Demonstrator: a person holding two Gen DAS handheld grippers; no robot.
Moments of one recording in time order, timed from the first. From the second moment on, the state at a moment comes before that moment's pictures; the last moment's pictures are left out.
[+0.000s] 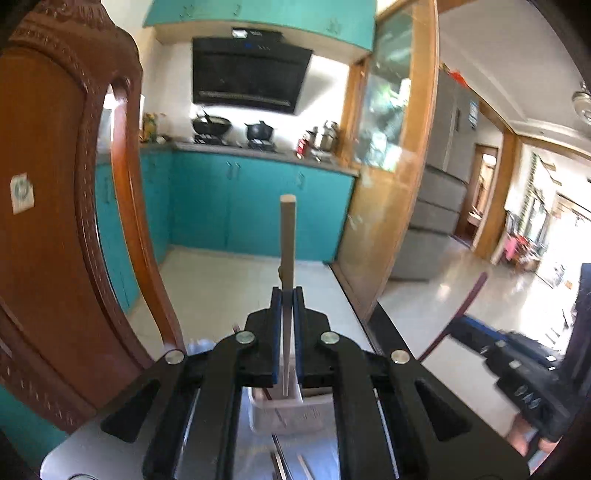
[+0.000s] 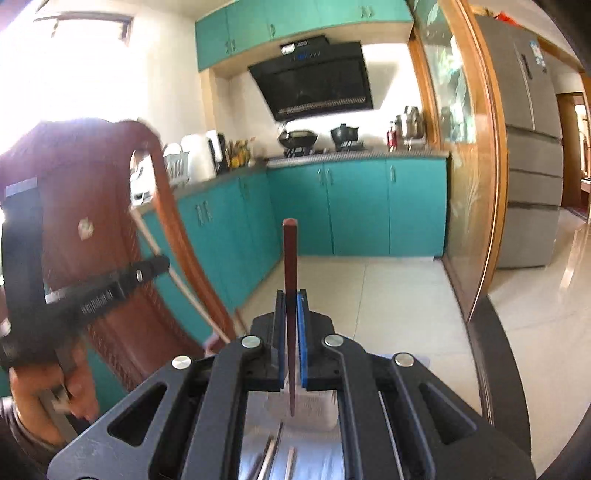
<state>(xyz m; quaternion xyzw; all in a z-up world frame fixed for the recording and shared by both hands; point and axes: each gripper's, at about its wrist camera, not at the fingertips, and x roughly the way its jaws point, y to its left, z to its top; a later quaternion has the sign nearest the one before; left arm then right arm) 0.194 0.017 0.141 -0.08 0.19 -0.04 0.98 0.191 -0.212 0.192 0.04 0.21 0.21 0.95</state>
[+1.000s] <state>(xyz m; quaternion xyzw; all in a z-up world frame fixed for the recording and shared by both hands) 0.200 0.016 0.041 -0.06 0.24 -0.01 0.97 0.177 -0.193 0.108 0.01 0.20 0.18 0.96</state>
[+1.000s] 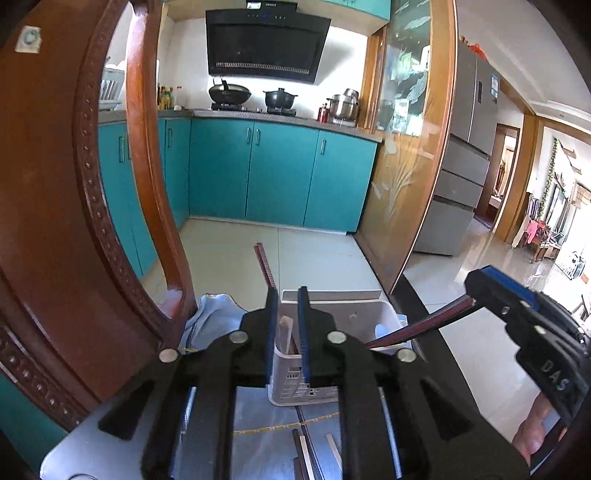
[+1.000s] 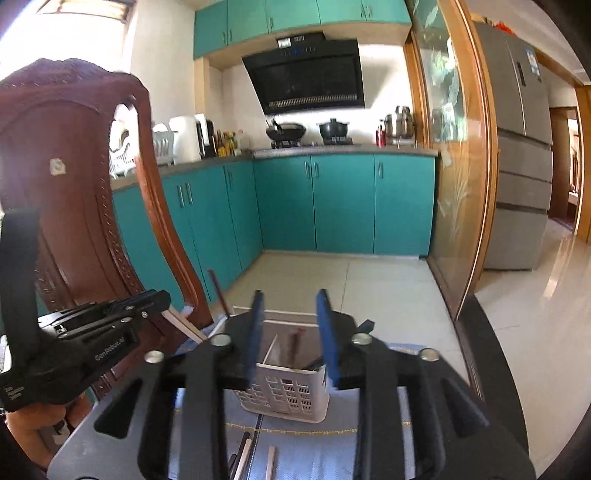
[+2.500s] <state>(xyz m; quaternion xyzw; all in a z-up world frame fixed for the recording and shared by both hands) 0.112 0.017 -0.144 -0.07 0.46 -0.01 0.89 0.137 -0.197 -0.109 -0.02 0.50 0.14 0.85</state>
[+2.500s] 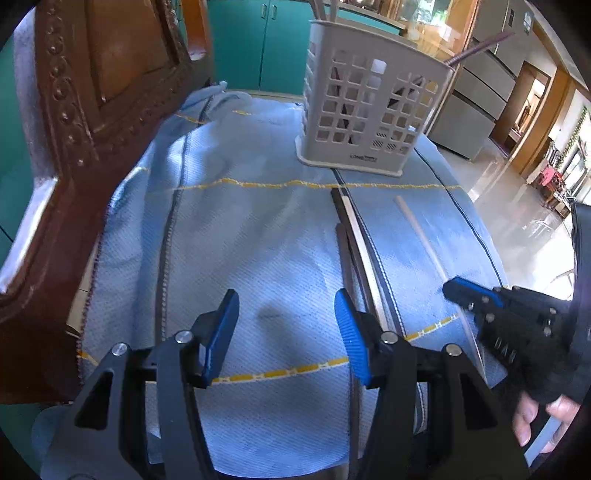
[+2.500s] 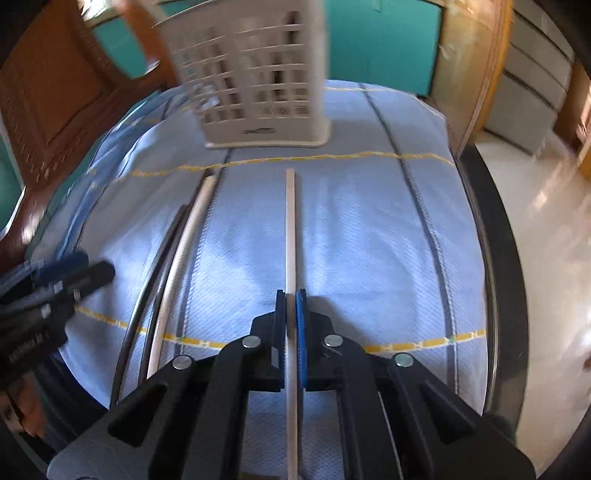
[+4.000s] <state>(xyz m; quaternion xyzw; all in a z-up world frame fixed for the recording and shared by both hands) 0.119 -0.019 -0.160 0.01 0.48 -0.04 0.88 0.136 -0.202 -0.108 -0.07 0.48 0.10 0.87</state>
